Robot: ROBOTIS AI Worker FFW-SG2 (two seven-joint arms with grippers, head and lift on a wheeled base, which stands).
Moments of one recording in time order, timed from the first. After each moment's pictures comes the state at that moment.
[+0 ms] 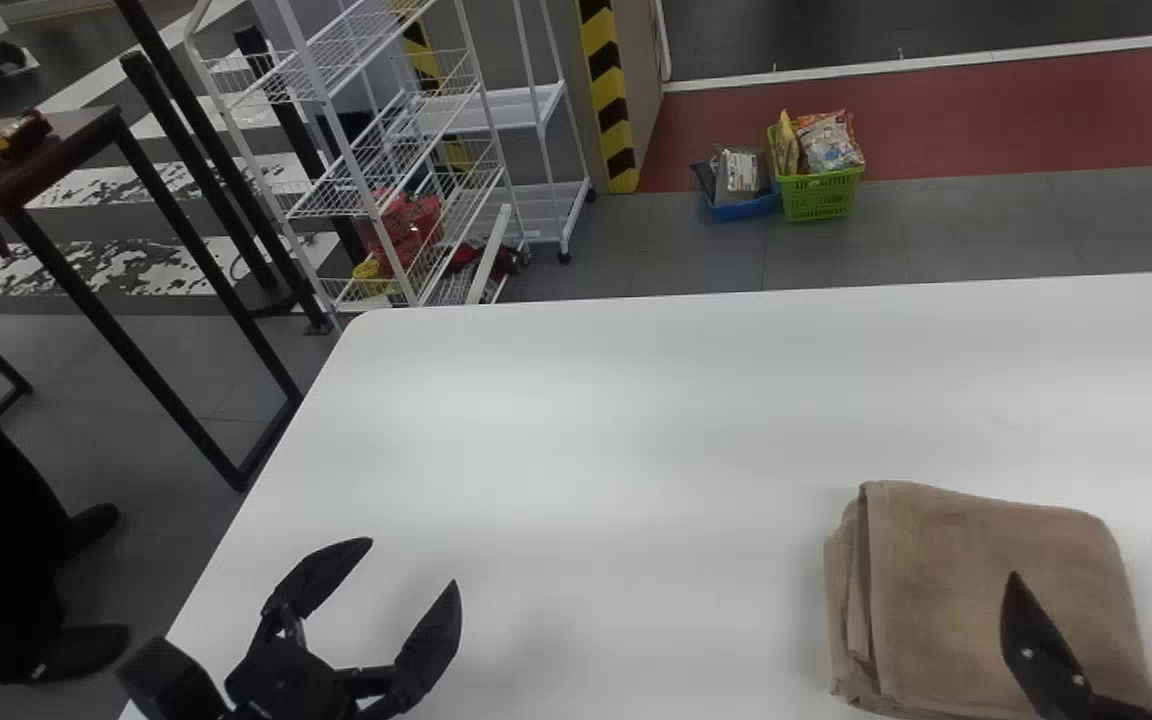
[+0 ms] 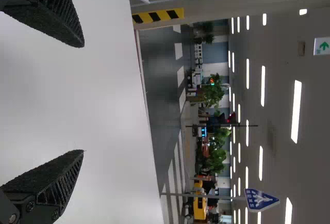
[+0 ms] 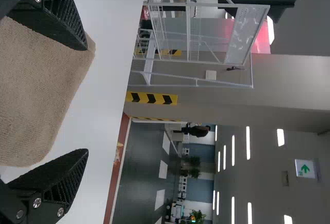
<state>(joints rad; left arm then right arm) 0.56 0.00 0.50 -1.84 0.14 -0.18 -0.75 0.57 0.00 0.01 -1.95 0.08 -0.19 0.37</state>
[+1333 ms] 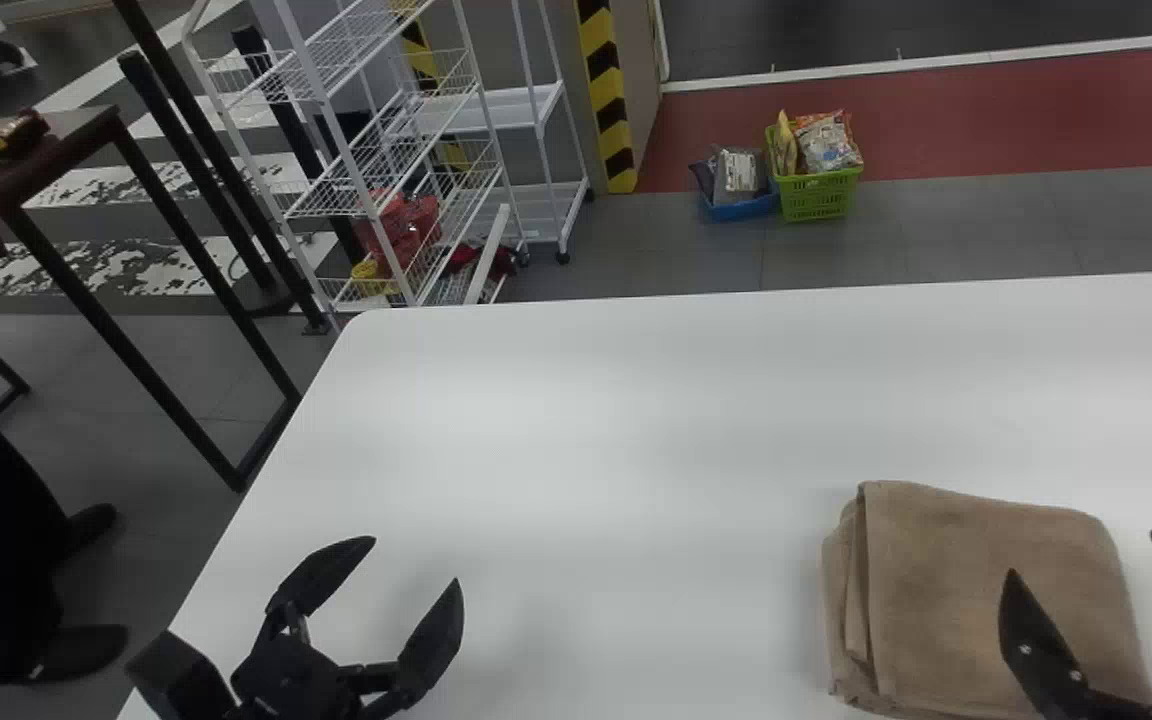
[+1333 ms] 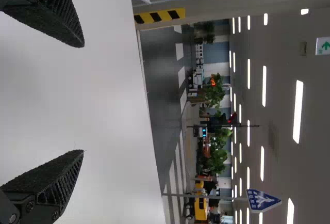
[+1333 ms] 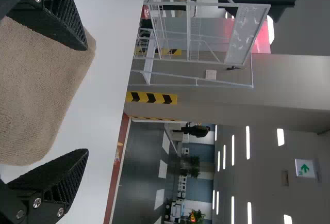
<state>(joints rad) 0.54 0.00 0.50 -1.81 0.12 -0.19 -0.75 0.56 0.00 0.00 -1.93 0.08 -0.19 0.37</state>
